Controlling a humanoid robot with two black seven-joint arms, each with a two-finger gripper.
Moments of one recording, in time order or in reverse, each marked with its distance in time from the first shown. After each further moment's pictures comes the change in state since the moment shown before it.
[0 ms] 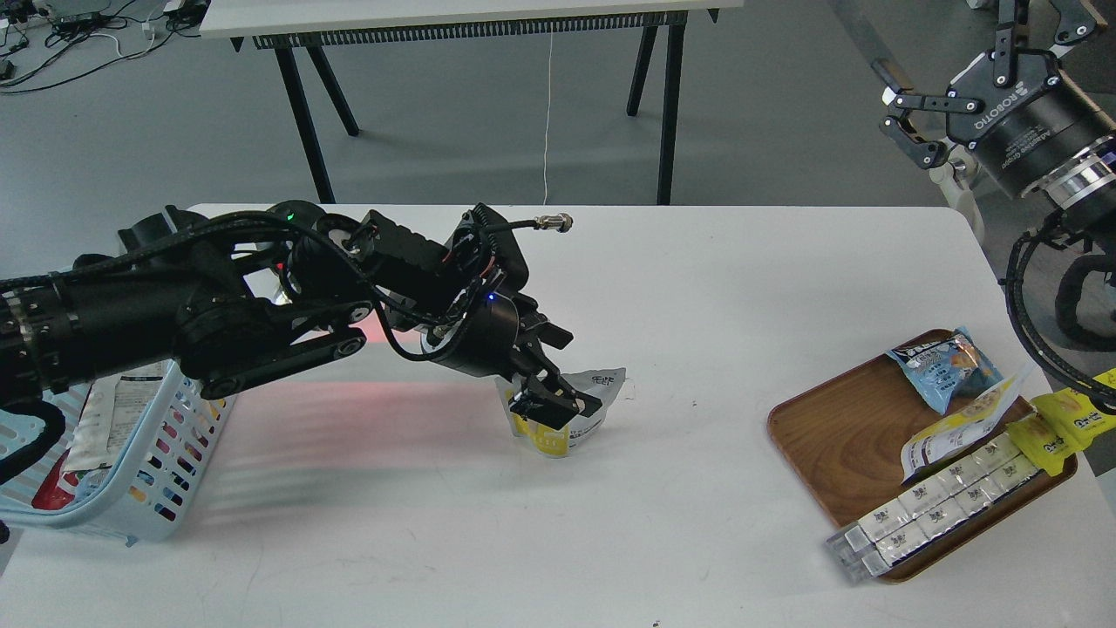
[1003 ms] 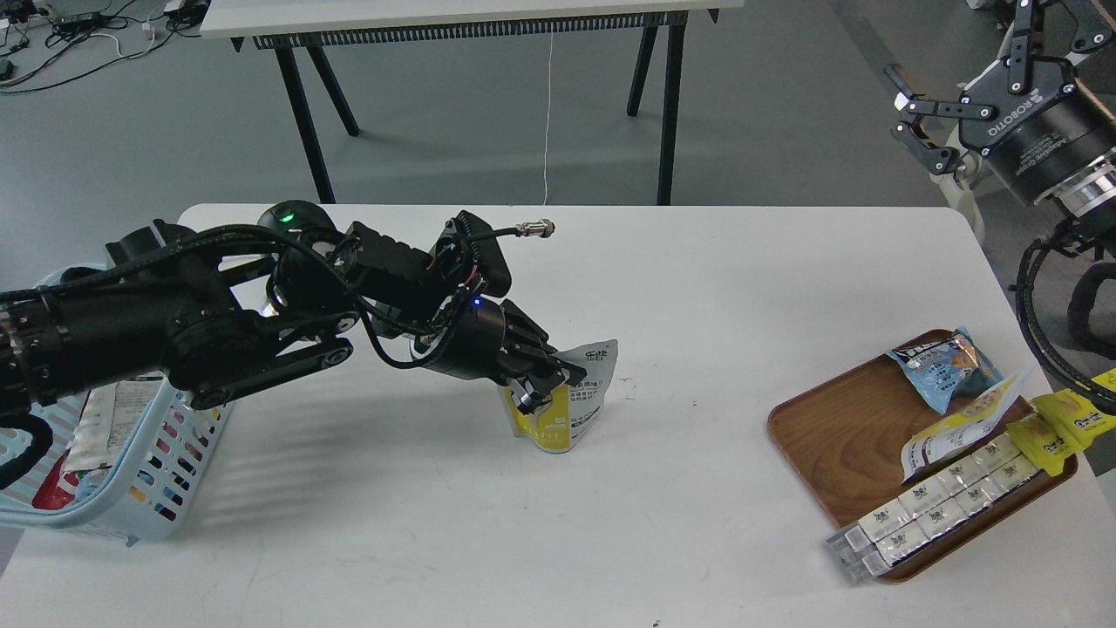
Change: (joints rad) left arm 0.023 0.035 -0.003 -0.017 0.024 0.061 0.000; right arm -0.040 -0.015 0.031 -0.010 -0.001 0.030 0.000
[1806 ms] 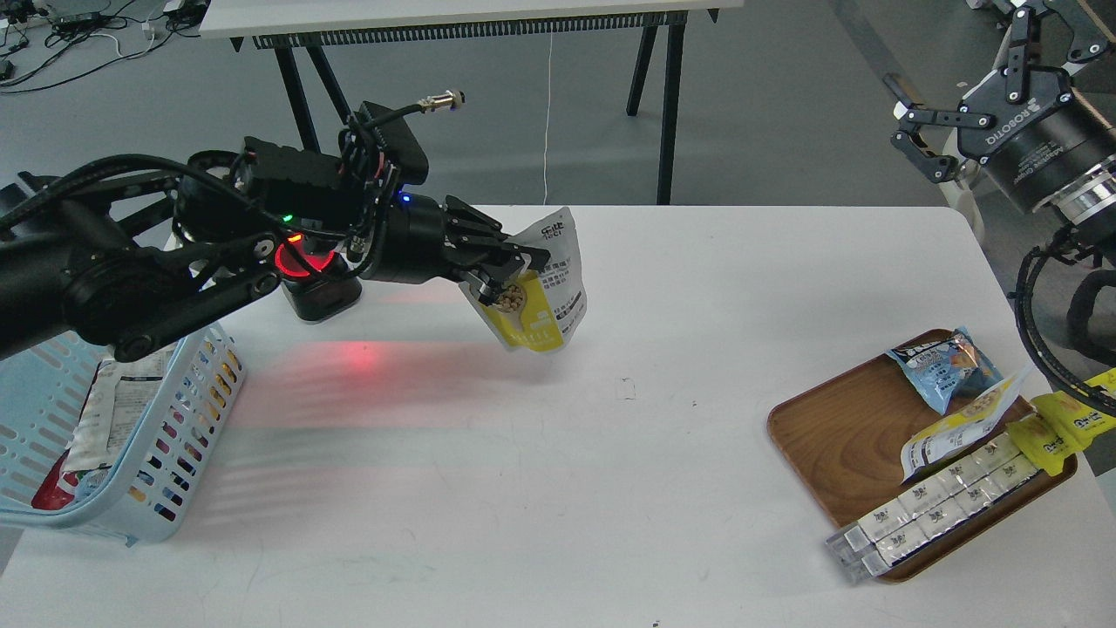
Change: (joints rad) left arm 0.001 0.232 -0.250 -0.001 -0.017 0.013 0.000; right arm -0.011 0.001 0.000 0.003 0.000 0.000 0.000
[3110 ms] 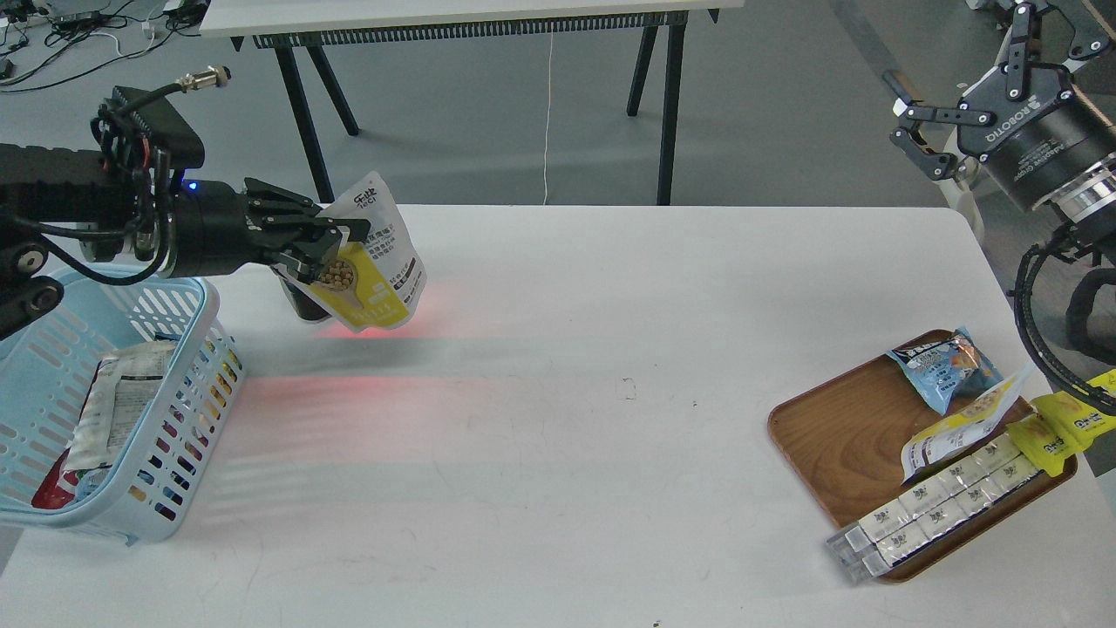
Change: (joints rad) left arm 0.127 0.321 -0.065 -0.140 0.011 0.019 0.000; right arm -0.001 0.001 0.008 0.002 0.000 0.000 0.000
